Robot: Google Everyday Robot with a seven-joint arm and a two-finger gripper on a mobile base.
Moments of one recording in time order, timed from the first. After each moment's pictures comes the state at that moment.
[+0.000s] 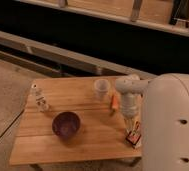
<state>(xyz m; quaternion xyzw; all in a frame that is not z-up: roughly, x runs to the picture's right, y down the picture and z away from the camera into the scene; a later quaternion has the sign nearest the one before) 0.237 0.240 0.778 -0.21 0.55 0.70 0.40</state>
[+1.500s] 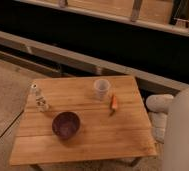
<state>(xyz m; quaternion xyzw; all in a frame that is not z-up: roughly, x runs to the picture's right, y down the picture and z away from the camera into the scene) 0.343 0.315 0.702 -0.16 0.62 0.73 0.24</state>
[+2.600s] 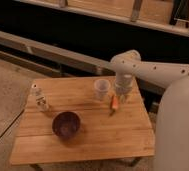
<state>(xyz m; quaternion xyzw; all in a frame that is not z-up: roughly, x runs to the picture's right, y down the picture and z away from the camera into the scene) 0.145 0.053 0.791 -0.25 0.27 0.62 0.70</state>
